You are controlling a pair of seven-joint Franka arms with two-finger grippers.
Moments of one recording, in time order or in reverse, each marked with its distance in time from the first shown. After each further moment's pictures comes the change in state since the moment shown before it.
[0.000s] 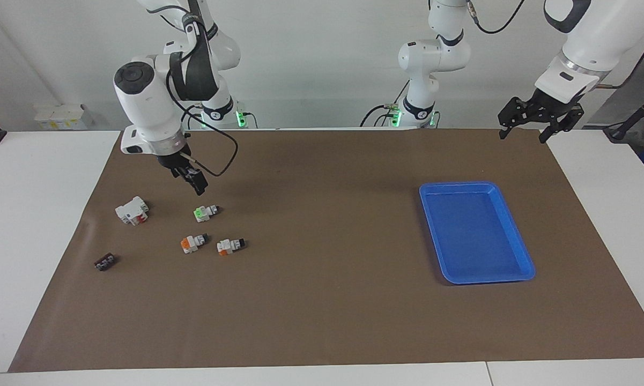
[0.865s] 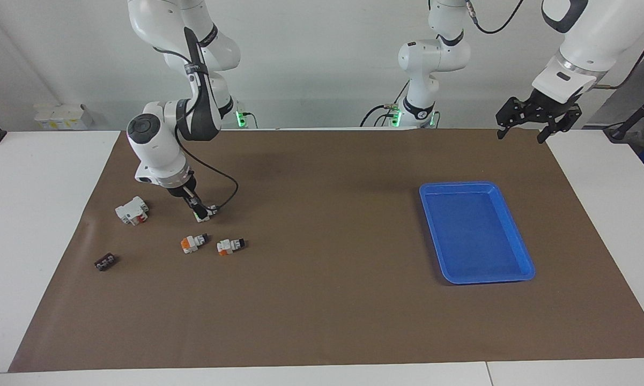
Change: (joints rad) left arm -0.003 0.000 -0.006 0.000 0.000 0.000 0.000; right arm -0.062 0.112 -0.005 -0.177 0.072 0.296 0.082
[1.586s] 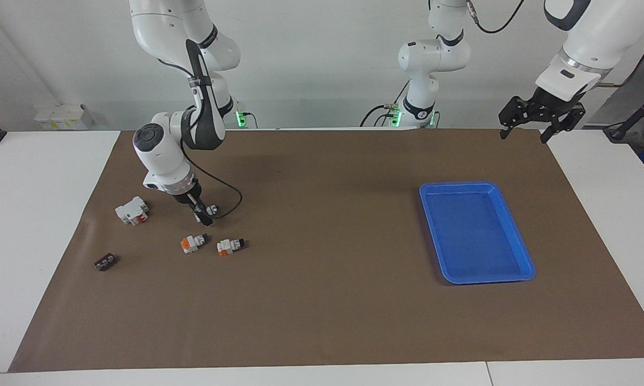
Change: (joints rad) left arm 0.002 0.005 0.003 0.012 0.000 0.006 0.000; right arm 0.004 0.048 0.003 -0.048 0.081 0.121 -0.004
